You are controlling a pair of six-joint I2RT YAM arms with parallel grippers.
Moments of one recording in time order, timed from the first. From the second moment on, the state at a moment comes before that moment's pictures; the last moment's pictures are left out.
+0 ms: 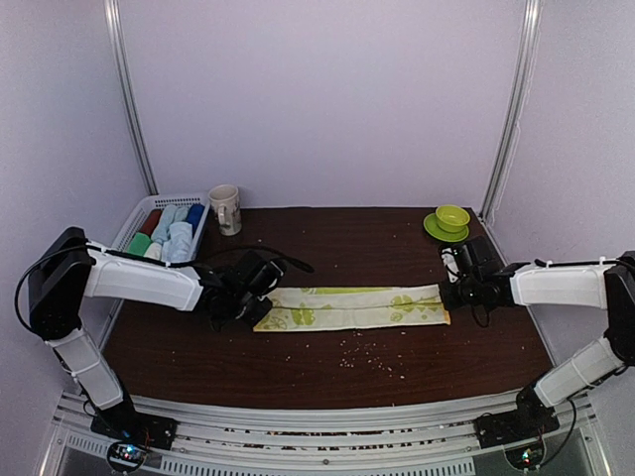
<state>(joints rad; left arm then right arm) -0.88 1.69 0.96 -0.25 -0.57 0.04 0.43 1.39 0.68 -0.15 0.29 0.08</state>
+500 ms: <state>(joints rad) -0.92 1.66 0.90 -0.26 -0.56 0.02 0.47 1.38 0.67 -0.17 0.37 0.11</state>
